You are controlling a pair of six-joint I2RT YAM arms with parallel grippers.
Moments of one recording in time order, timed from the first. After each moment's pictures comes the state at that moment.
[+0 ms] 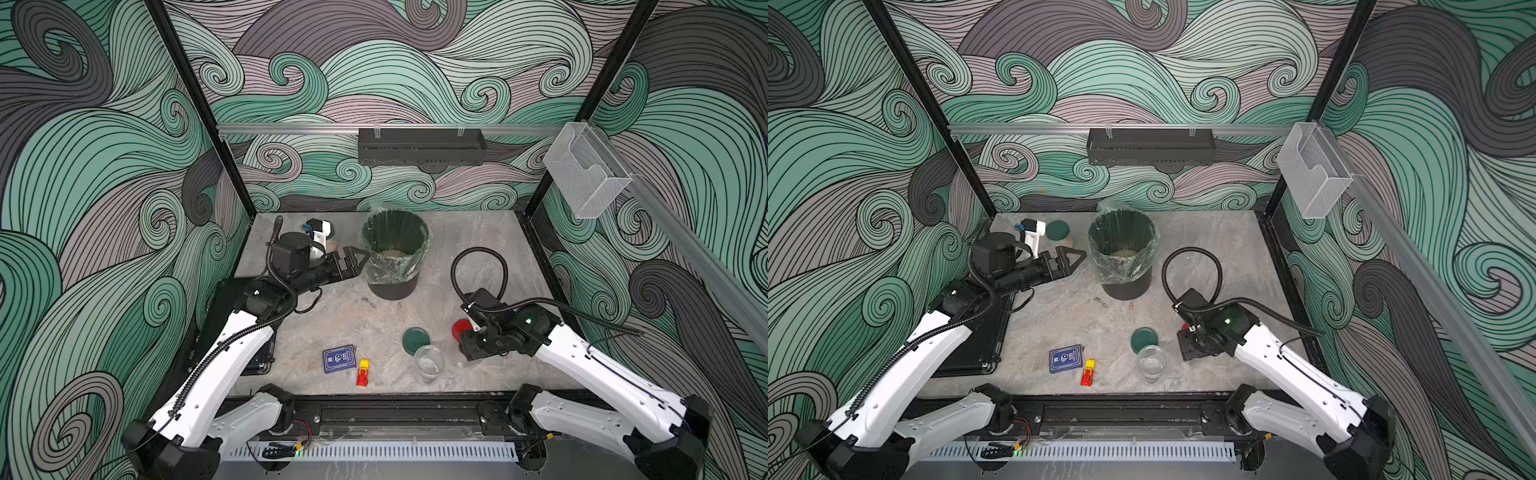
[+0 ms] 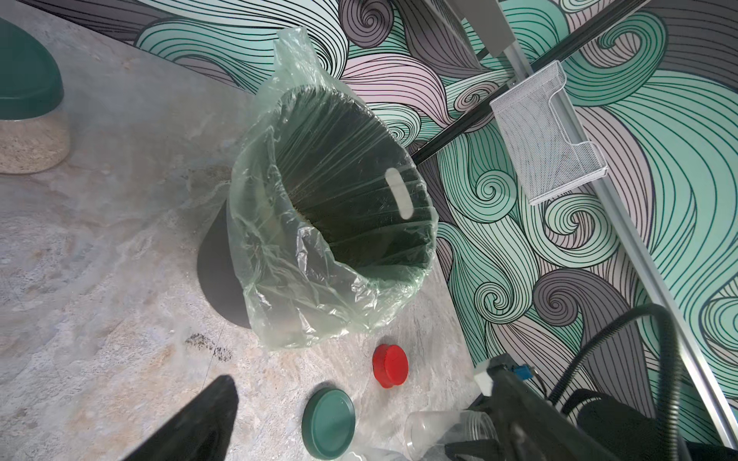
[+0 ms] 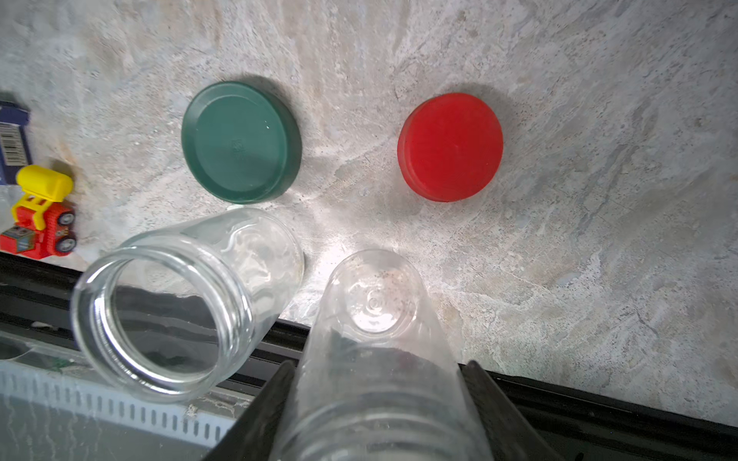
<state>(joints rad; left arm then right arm) -0.39 1.03 1.10 -0.51 0.32 -0.65 0.77 1.04 0.90 -1.21 0.07 0.48</state>
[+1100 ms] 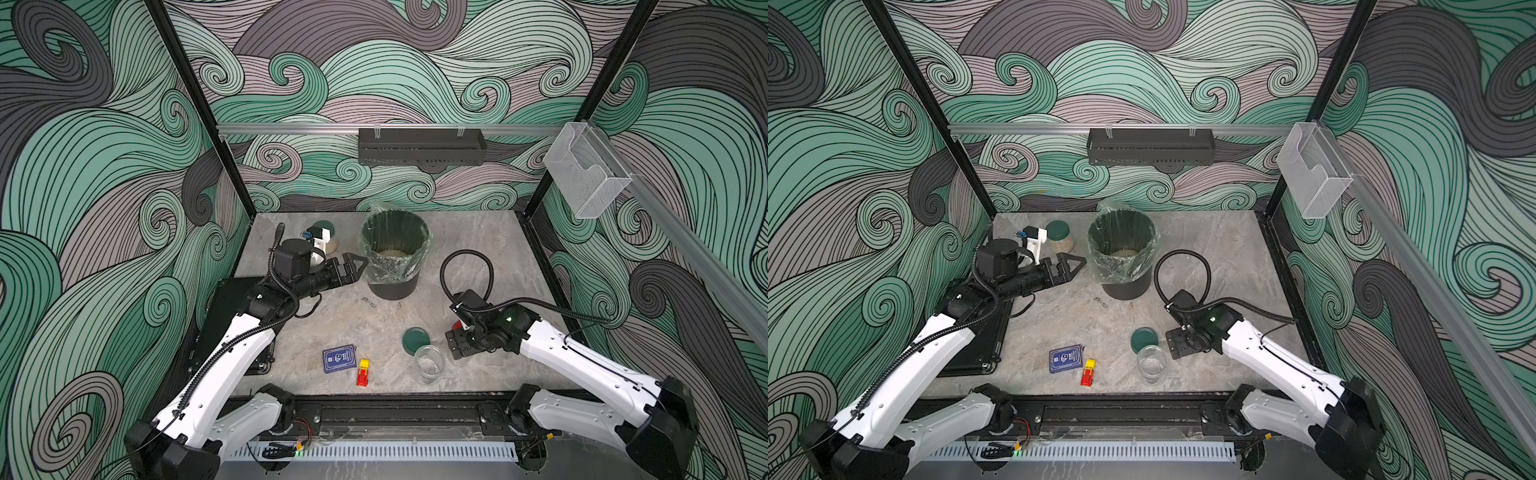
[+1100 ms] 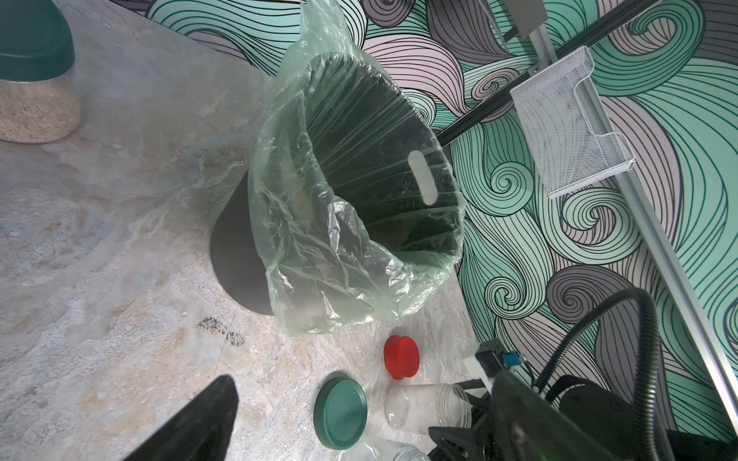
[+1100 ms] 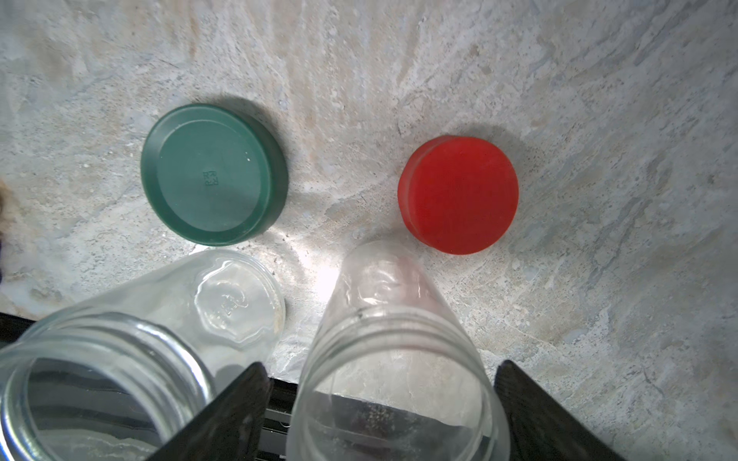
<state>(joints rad) -0.37 1.02 1.02 -0.48 0.34 -0.65 0.77 1.08 0.85 -1.06 0.13 0.41</state>
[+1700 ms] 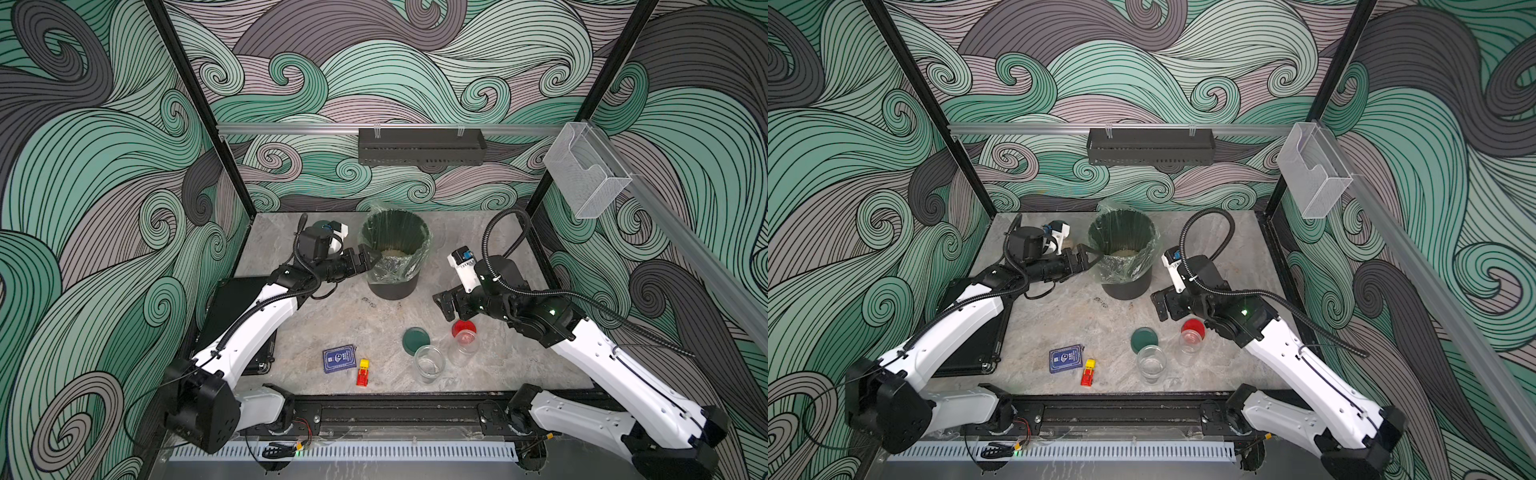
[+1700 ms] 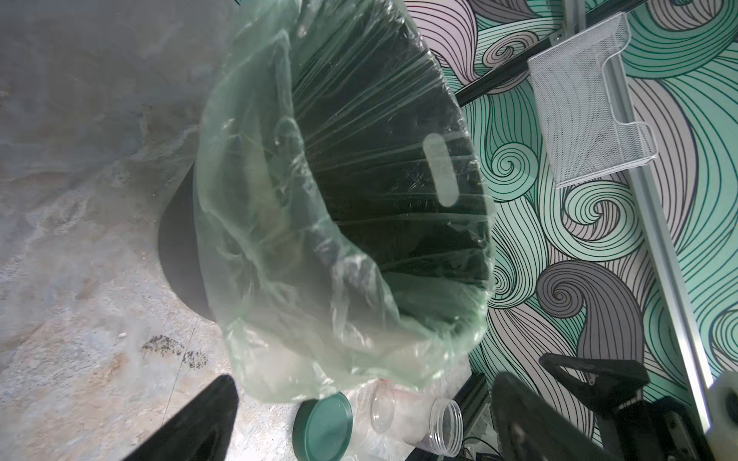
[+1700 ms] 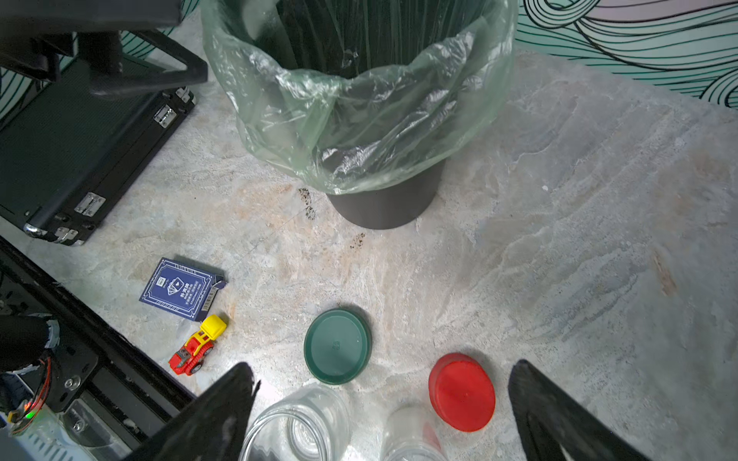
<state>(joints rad) -0.38 1.31 1.09 -0.34 0.46 -0.70 0.72 1.05 1.15 -0.85 0.09 0.15</state>
